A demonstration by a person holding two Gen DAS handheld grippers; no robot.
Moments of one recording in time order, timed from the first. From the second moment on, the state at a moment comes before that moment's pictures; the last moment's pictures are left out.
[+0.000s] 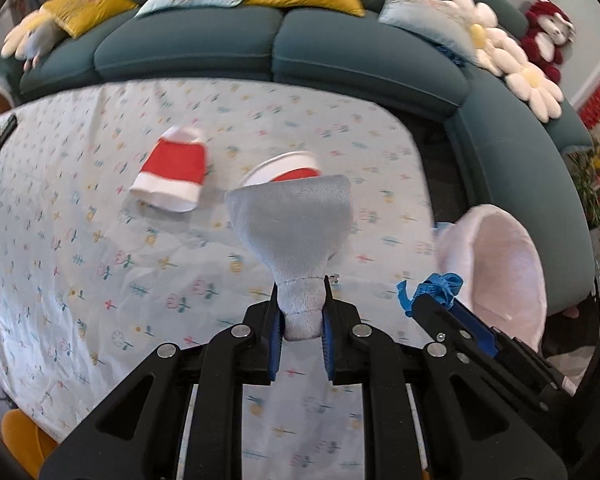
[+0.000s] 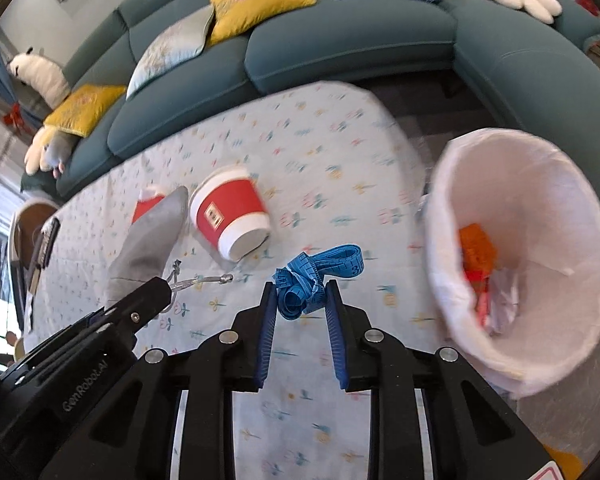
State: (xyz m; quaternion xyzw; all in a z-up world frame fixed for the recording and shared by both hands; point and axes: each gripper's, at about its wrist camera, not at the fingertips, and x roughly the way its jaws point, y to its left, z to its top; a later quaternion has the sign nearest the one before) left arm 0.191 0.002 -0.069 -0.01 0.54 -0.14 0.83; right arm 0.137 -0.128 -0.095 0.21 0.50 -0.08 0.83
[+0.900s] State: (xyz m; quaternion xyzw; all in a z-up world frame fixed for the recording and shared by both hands) left arm 0.101 -0.185 -0.028 0.10 0.50 -0.28 0.81; right arm 0.003 -0.293 -0.057 0.28 0.42 -0.20 0.84
